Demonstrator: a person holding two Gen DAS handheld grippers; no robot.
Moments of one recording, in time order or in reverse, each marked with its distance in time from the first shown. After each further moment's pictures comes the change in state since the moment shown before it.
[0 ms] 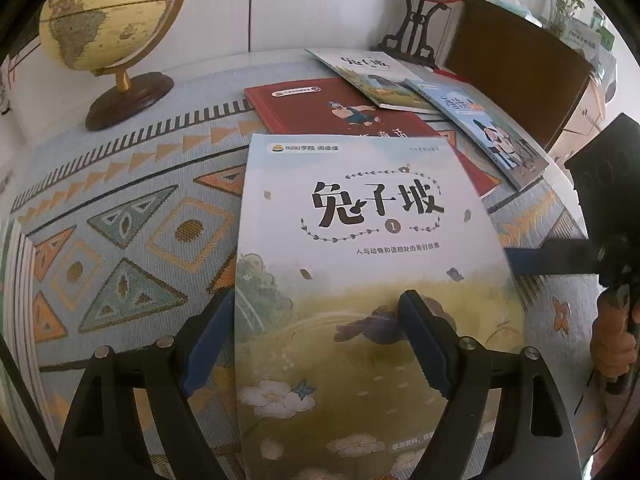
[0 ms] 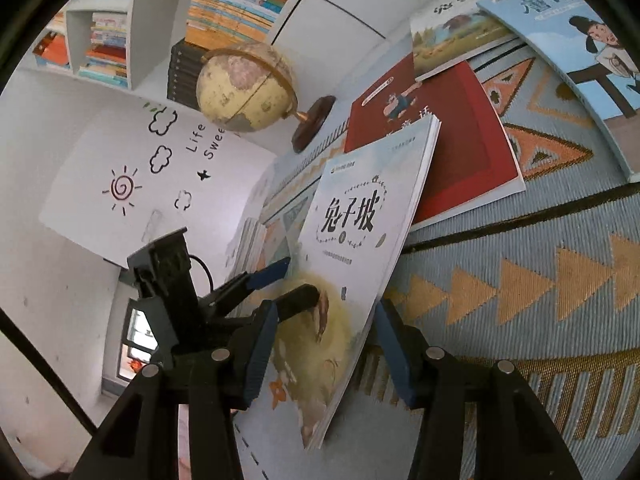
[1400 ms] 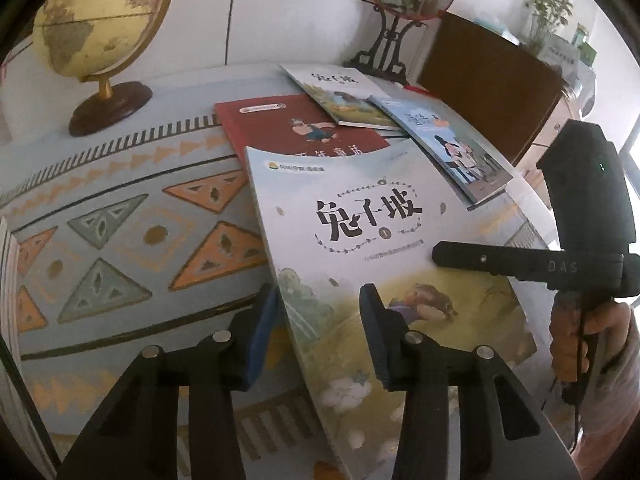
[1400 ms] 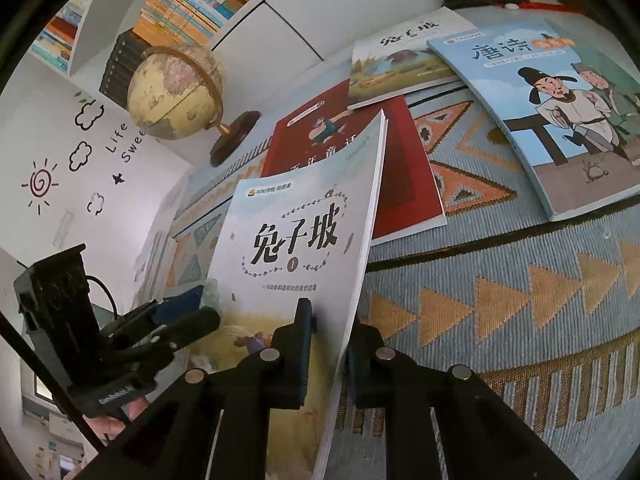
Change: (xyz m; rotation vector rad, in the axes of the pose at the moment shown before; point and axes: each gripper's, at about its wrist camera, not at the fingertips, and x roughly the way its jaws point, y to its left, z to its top) left arm -0.014 -0.021 -0.002 -0.031 -0.044 -0.101; right arm 0.006 0.016 0.002 -0.091 -0.038 -0.447
